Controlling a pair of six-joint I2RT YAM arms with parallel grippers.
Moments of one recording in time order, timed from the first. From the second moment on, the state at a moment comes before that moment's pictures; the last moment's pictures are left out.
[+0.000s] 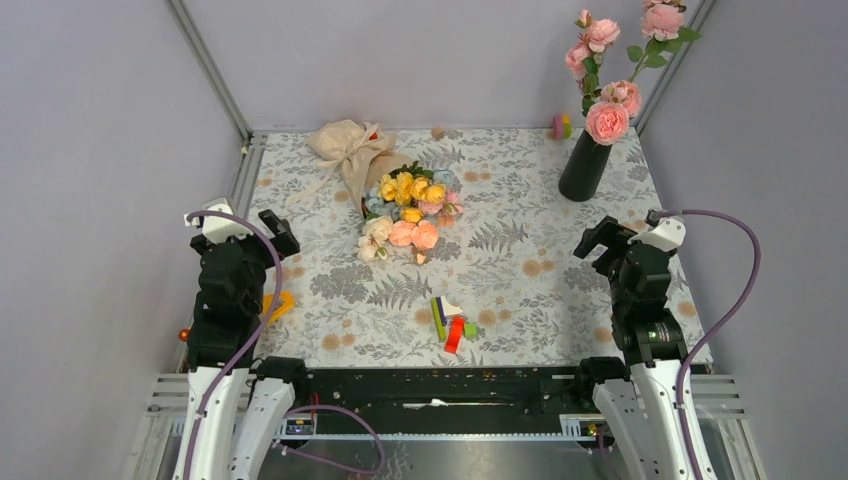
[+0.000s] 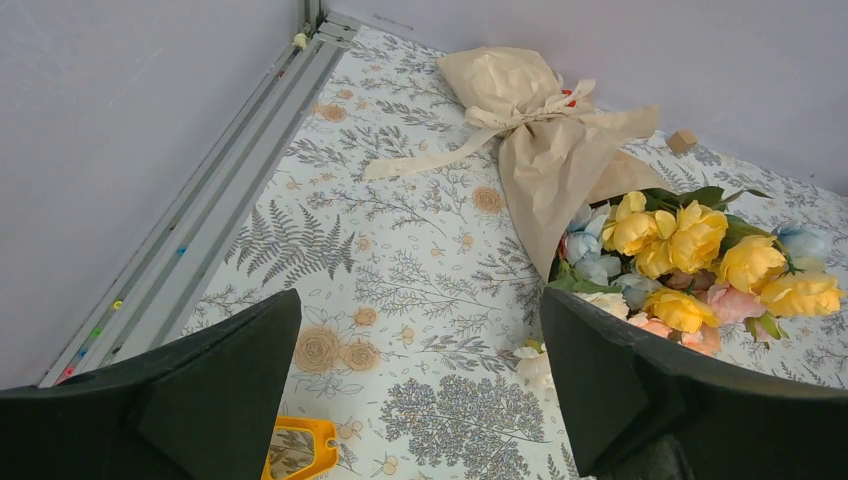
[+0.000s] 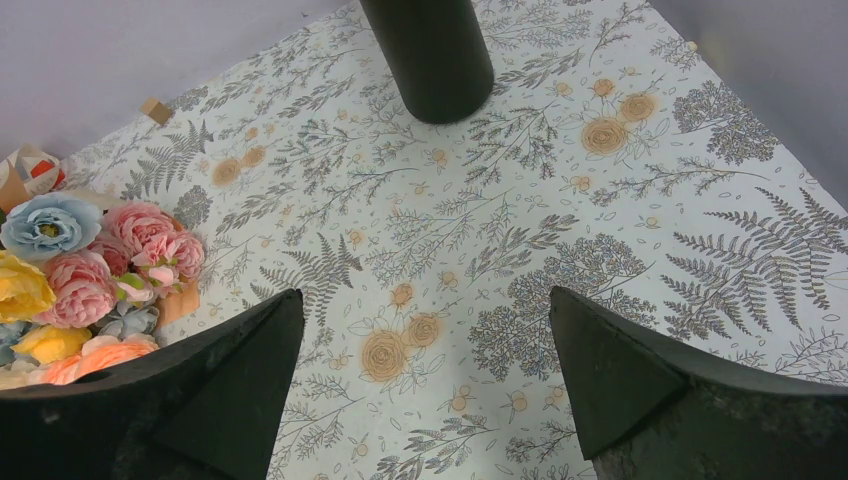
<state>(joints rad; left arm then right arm) -0.08 0.50 0.79 -0.48 -0.30 -0.27 0.07 0.51 0.64 -0.44 0.29 0.39</state>
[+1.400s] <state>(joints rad) -0.11 1.47 1.14 -0.20 -0.10 -0.79 0.07 0.53 0.64 -0.44 -0.07 0.46</state>
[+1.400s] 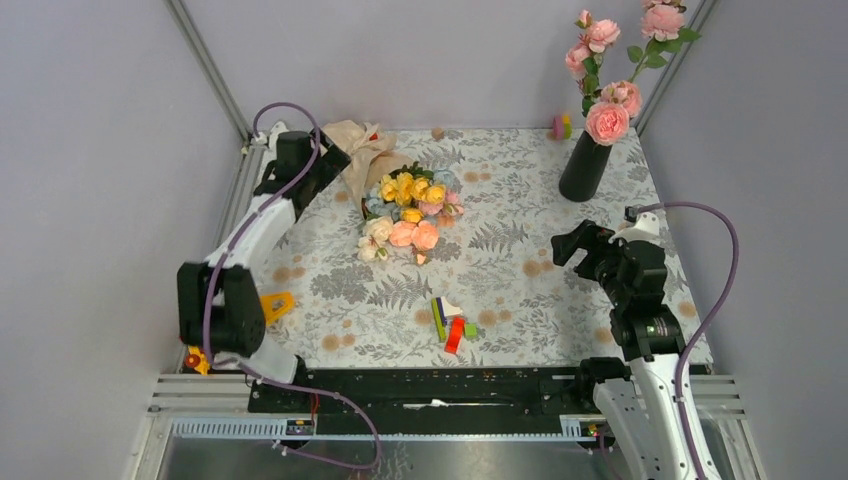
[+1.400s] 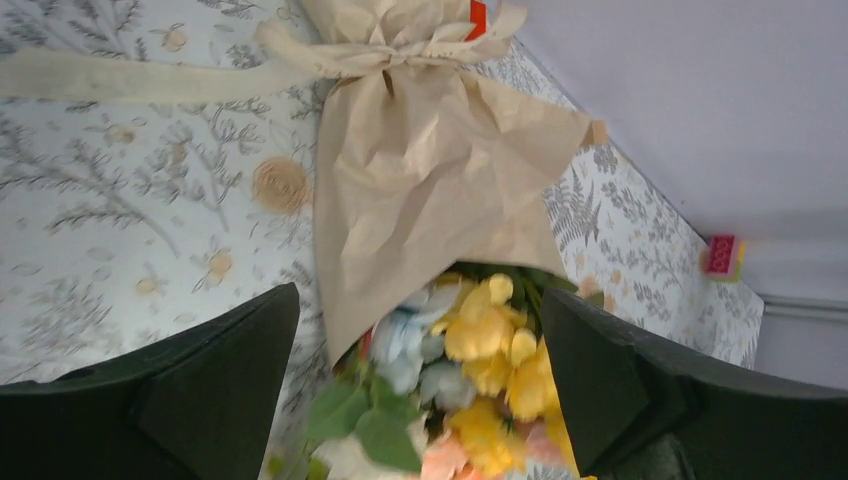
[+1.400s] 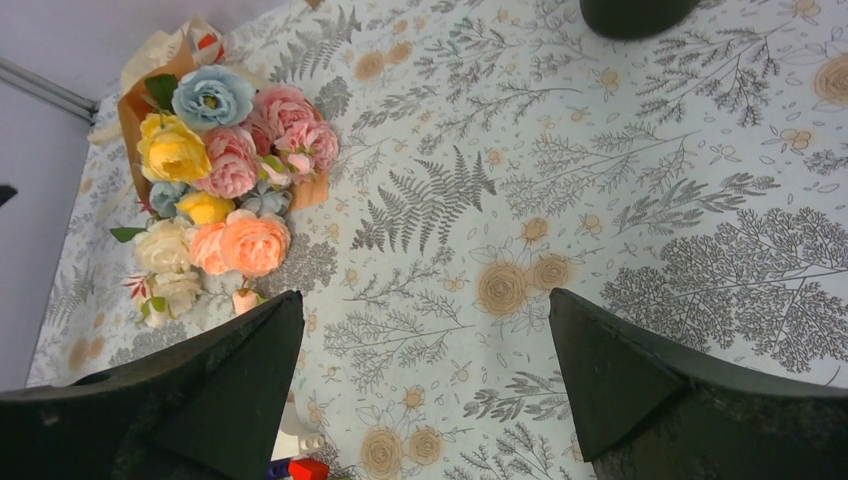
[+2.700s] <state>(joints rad) -0.14 2.21 1.65 -0.28 -0.06 -0.76 0.07 0.59 0.73 -0.52 -0.07 0.34</state>
